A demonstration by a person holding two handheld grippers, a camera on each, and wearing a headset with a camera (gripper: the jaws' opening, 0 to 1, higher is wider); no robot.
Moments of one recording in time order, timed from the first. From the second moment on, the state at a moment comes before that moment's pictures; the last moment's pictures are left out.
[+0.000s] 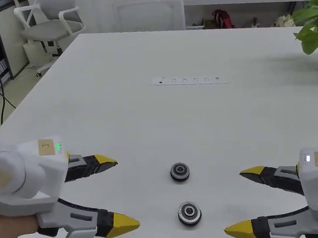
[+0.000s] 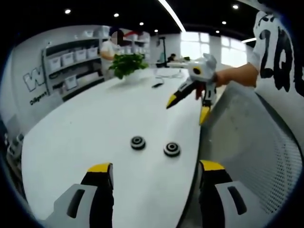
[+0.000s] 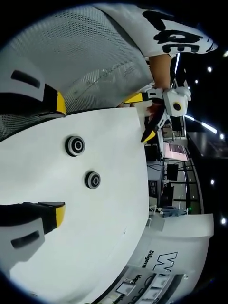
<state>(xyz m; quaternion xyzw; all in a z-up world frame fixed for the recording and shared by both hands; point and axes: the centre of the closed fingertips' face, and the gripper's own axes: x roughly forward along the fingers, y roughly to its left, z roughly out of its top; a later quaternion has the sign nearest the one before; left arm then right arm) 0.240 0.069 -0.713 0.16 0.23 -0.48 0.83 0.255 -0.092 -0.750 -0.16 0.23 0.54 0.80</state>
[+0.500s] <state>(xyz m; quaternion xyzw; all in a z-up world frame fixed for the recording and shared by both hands) 0.248 0.052 -0.716 0.17 0.24 -0.50 0.81 0.256 -0.083 -0.756 -0.16 0.24 0.55 0.78</state>
